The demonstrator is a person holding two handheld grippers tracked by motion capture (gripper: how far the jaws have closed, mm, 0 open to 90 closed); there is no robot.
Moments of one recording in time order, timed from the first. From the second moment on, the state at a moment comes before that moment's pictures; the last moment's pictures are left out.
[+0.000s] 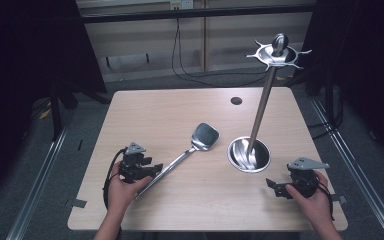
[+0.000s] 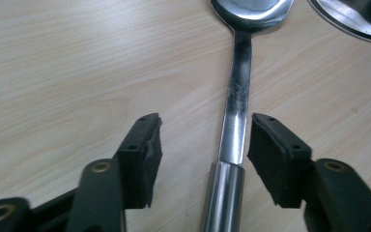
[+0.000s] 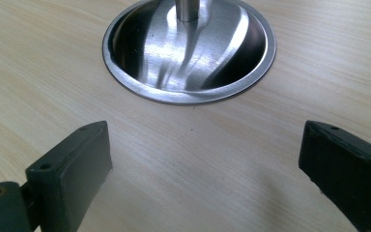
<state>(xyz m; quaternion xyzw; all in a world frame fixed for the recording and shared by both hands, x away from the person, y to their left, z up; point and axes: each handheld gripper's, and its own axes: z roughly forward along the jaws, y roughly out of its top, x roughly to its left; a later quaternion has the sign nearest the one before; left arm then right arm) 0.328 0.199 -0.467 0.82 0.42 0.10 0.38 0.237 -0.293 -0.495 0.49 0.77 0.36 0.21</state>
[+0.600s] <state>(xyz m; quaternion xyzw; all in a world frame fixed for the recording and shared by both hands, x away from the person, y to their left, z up) 0.330 0.209 -0.477 0.83 0.43 0.07 0.35 0.243 -0.287 -0.495 0.48 0.77 0.37 0.20</state>
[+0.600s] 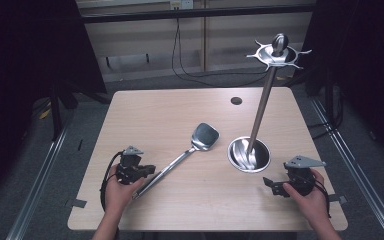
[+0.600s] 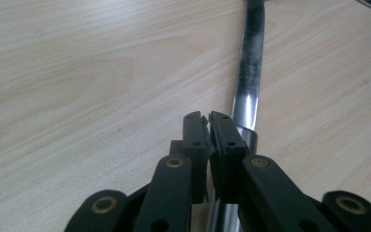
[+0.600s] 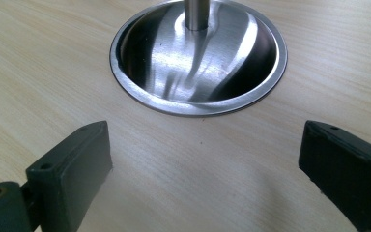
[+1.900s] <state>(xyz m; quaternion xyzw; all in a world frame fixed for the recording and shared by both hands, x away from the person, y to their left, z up) 0.320 0.111 -0.491 0.89 0.31 0.00 0.33 0.228 -0.303 -0.493 0.50 0.75 0.38 0.21</state>
